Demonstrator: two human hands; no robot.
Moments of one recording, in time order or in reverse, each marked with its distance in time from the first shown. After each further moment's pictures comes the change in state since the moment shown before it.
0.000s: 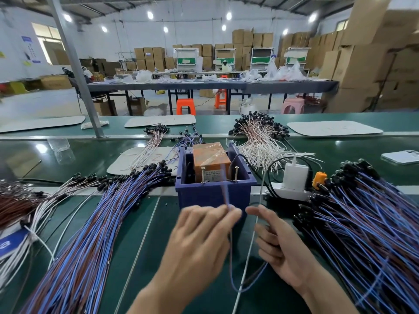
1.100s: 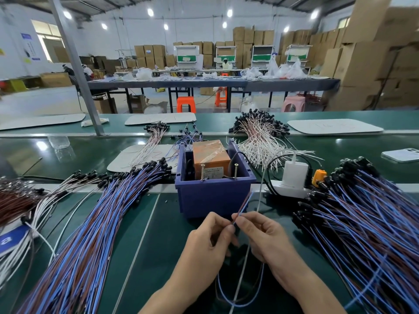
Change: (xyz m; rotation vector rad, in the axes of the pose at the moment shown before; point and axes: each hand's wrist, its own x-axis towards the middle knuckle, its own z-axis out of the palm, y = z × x) left_hand -0.020 0.009 0.031 -0.811 -0.250 -0.797; right_hand -0.001 0.015 0.016 -0.265 -0.010 -0.172
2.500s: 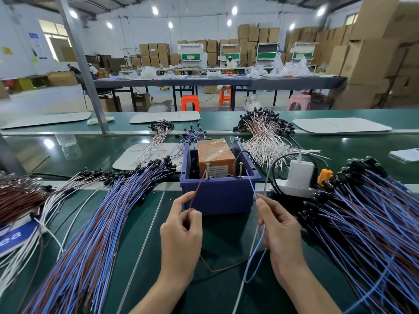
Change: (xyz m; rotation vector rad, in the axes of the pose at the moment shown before) left_hand 0.007 -0.005 -0.021 -0.004 0.502 -0.049; right_hand 0.013 0.000 0.011 0.116 0.465 -0.166
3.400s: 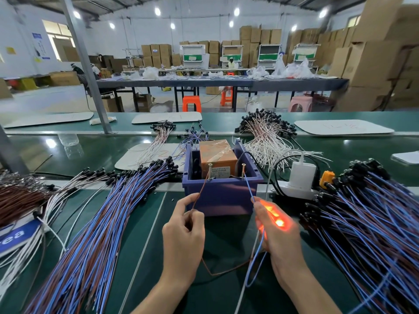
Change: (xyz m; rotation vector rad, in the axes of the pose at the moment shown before) left_hand 0.000 0.004 0.000 -0.008 0.012 -0.018; right_hand -0.001 0.006 -0.003 -0.150 -0.071 -0.018
